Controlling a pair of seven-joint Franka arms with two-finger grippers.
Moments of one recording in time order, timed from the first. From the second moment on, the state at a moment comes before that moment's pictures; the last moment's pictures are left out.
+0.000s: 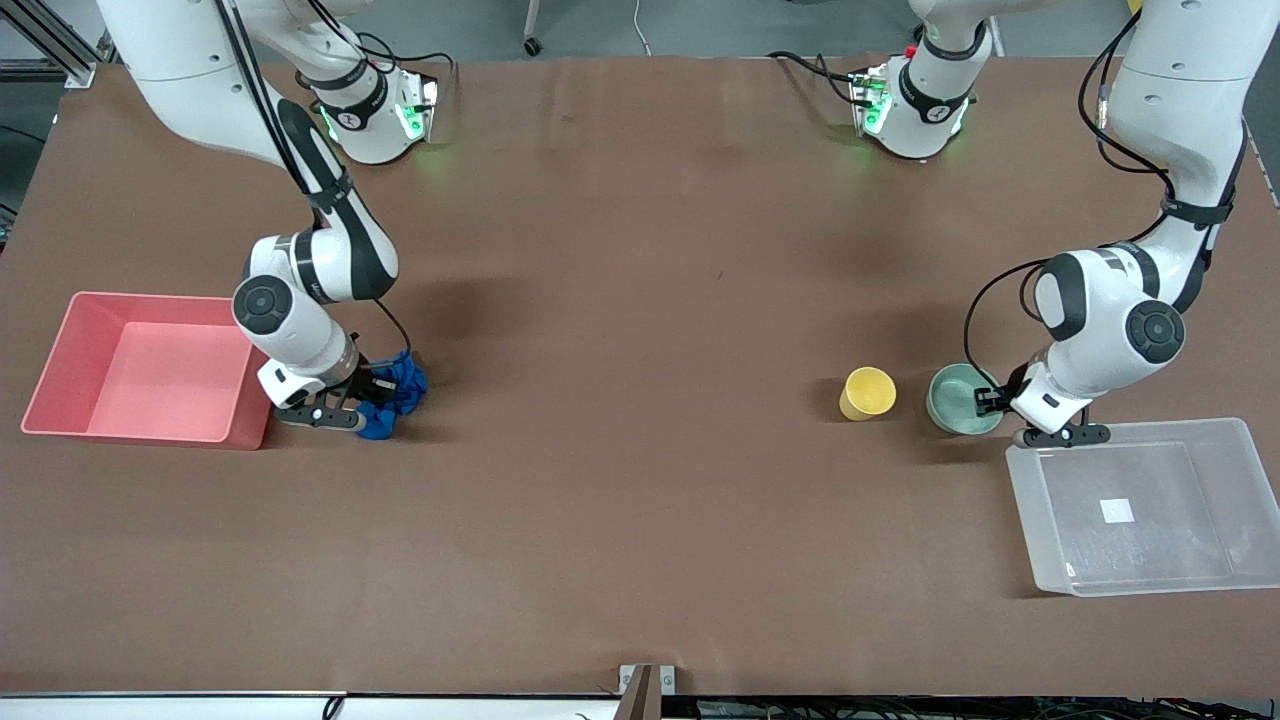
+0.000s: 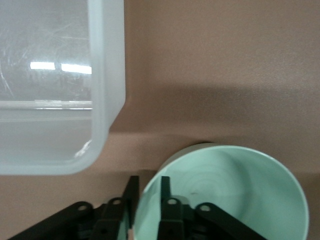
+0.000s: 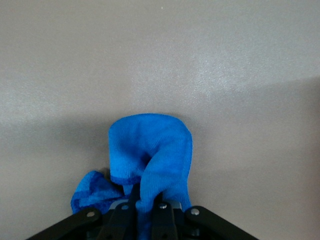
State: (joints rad) left arm 0.13 0.48 -0.06 -2.08 -0.02 2.55 0.04; right arm 0.23 0.42 -0.09 -2.19 0.00 2.63 0.27
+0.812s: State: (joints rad) left arm 0.13 0.42 -0.07 -2.06 -0.02 2.53 0.04; right arm 0.04 0.19 -0.21 -1.84 -0.02 1.93 -0.23
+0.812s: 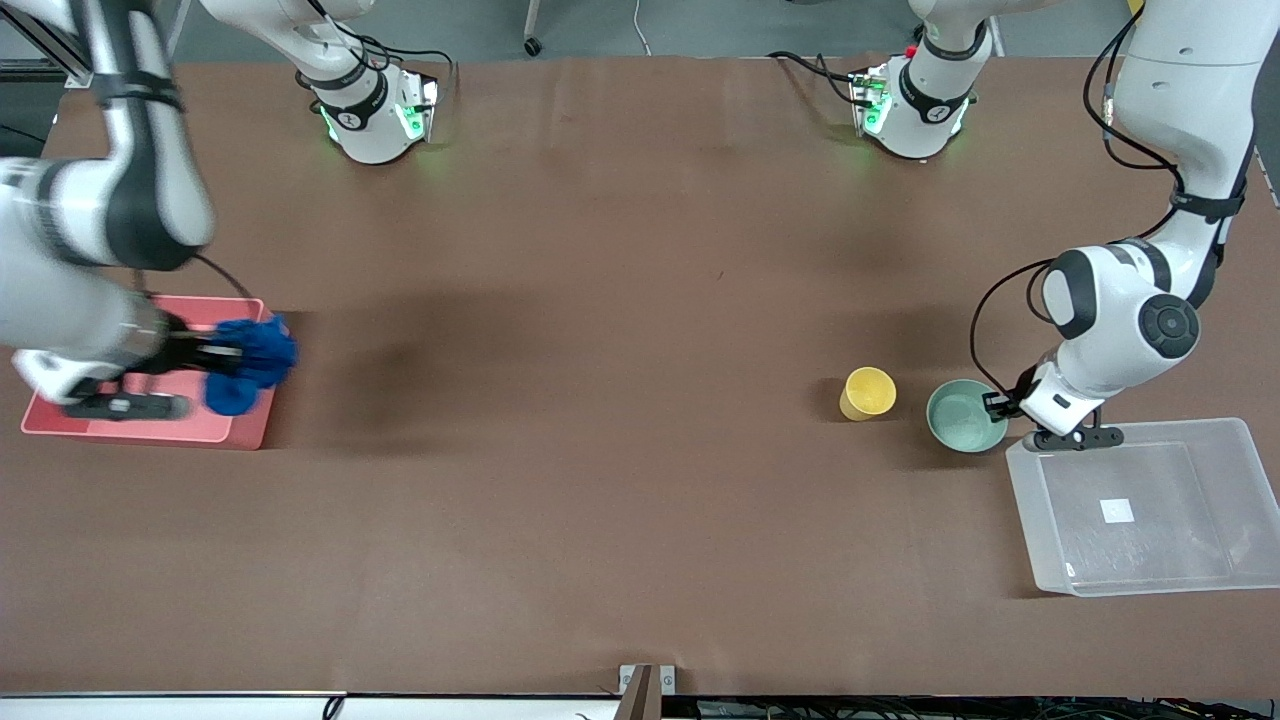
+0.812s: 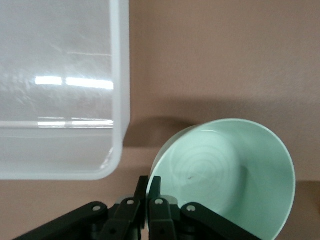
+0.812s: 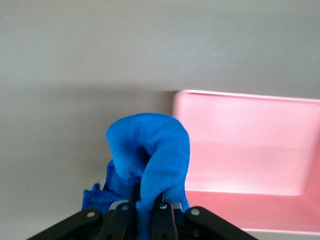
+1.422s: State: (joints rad) left arm 0.19 0.40 -0.07 -1.64 -0.02 2.14 0.19; right arm -0.10 0.32 -0.35 -2.01 0.00 2.34 -0.64
